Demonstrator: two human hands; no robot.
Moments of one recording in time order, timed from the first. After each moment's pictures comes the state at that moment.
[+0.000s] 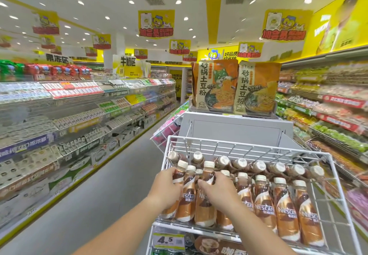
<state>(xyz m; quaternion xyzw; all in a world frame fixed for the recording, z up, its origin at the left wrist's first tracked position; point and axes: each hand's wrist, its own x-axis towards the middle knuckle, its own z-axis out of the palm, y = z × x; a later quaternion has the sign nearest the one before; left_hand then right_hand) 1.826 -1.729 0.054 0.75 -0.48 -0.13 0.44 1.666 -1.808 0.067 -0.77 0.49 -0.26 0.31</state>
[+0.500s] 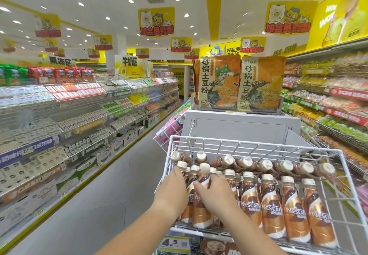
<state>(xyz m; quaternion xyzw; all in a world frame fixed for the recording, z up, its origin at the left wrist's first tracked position) 1.813 -1.740 0.047 0.84 -0.51 0.06 0.18 1.687 -1.806 0.051 -0.80 0.49 -0.27 0.23</state>
